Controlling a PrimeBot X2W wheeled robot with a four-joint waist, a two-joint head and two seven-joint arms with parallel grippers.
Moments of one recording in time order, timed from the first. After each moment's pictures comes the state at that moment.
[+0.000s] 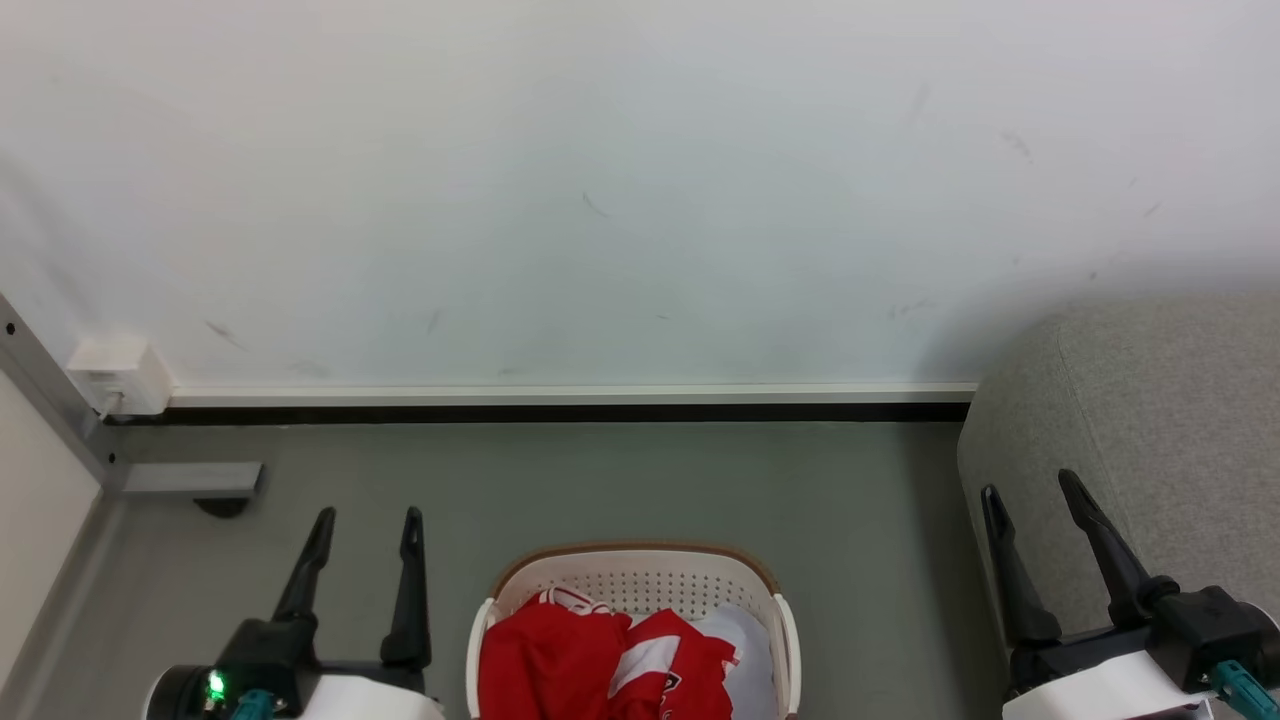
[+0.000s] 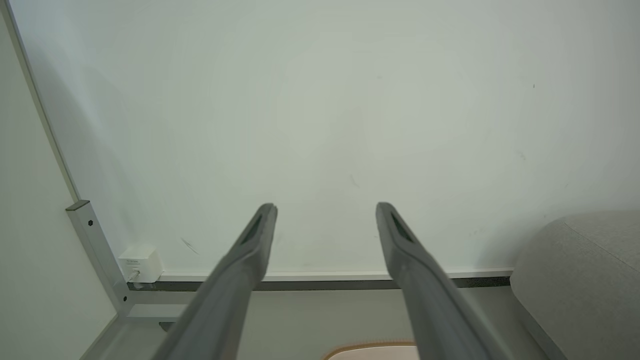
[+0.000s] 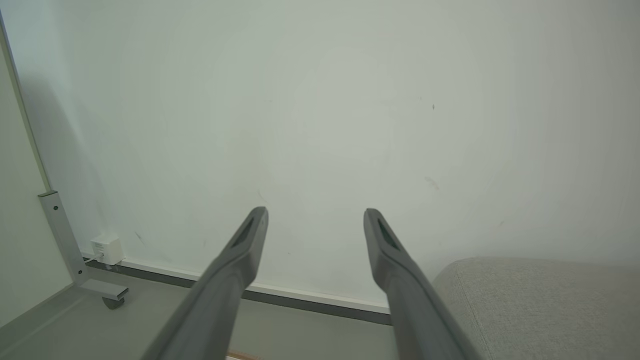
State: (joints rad) left arm -0.06 0.09 -0.09 0.11 -0.10 0.07 -0.25; right arm -0.13 -0.12 0.13 0.19 0.25 0.13 -0.25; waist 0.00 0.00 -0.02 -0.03
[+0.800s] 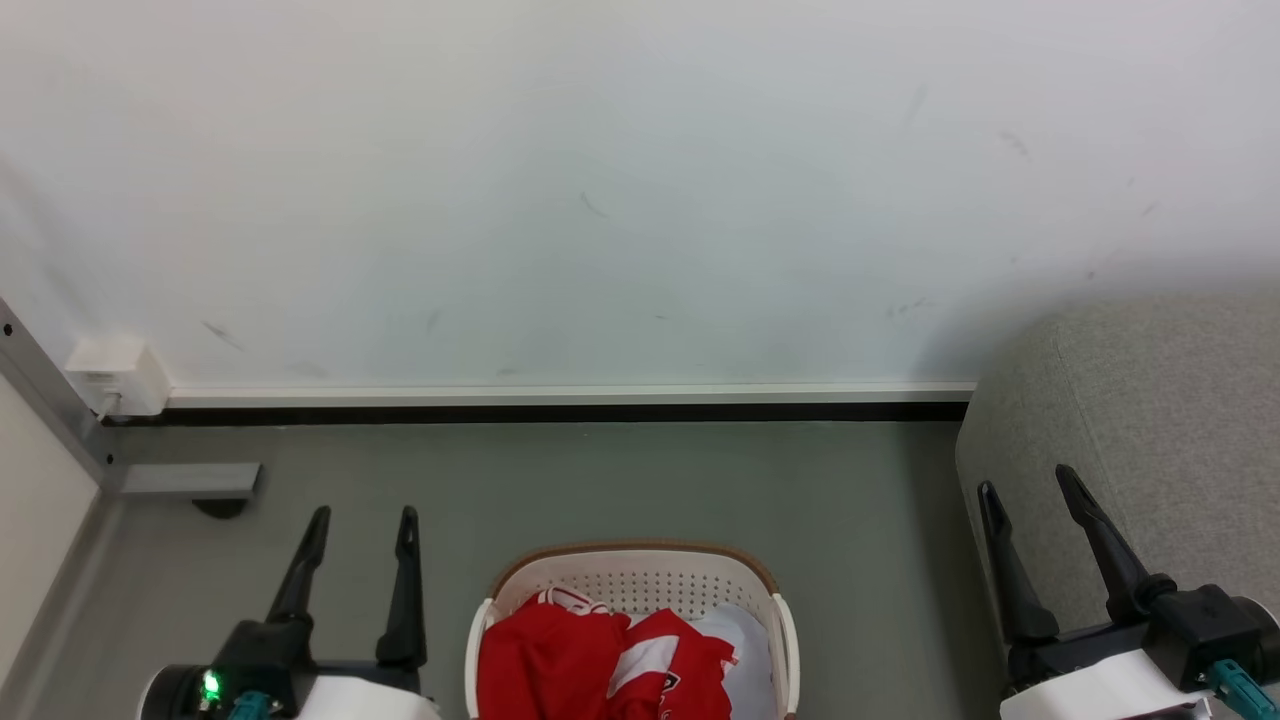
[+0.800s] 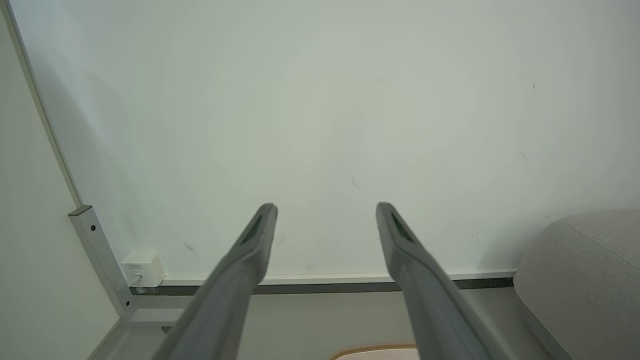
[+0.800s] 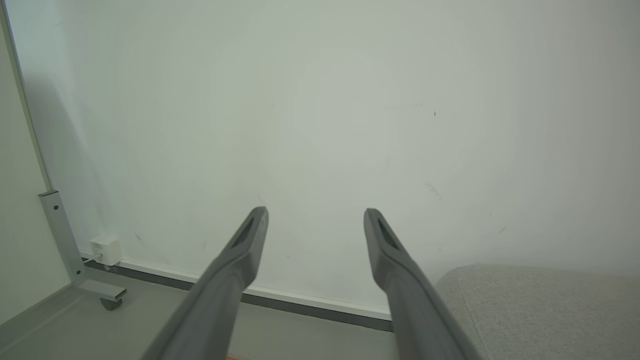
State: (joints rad) left arm -0.06 0.07 -0.05 0.11 -0.04 0.04 -0.26; right arm -0.14 -0.11 0.14 0.19 0.23 0.13 -0.26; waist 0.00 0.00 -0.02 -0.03
